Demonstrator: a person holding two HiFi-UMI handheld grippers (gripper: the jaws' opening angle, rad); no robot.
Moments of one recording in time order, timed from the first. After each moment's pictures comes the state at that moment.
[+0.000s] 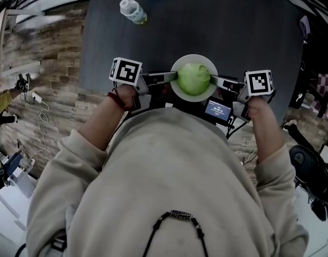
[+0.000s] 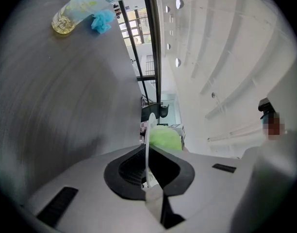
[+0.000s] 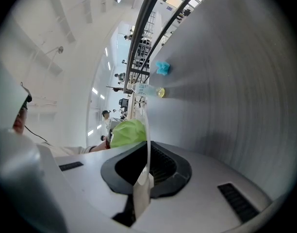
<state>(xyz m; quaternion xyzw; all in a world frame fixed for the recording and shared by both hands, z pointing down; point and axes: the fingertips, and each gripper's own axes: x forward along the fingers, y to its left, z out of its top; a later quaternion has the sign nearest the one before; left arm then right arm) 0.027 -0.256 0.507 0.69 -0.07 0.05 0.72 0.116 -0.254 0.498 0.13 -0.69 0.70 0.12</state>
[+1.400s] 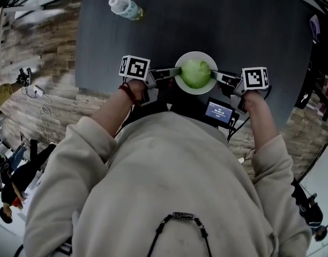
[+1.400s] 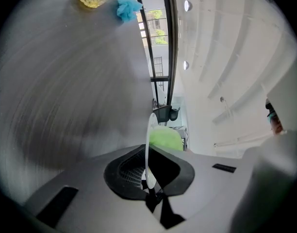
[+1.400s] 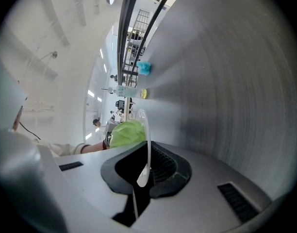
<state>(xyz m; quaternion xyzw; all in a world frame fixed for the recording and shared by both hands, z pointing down) 0.038 -0.259 0.593 0.68 -0.10 0.06 0.73 0.135 -0.257 0.590 0.16 -0.67 0.72 0.13</state>
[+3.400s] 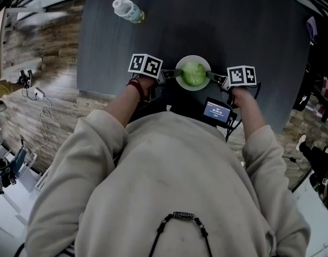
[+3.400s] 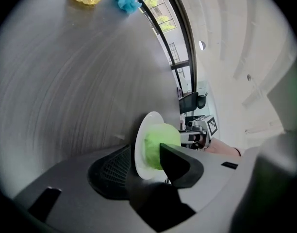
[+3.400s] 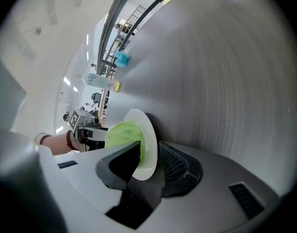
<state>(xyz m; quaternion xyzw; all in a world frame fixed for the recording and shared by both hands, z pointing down) 0.025 -0.243 0.664 0.67 -0.17 0.22 0.69 0.146 -0.242 0.675 0.25 -0.65 0.67 0.25</state>
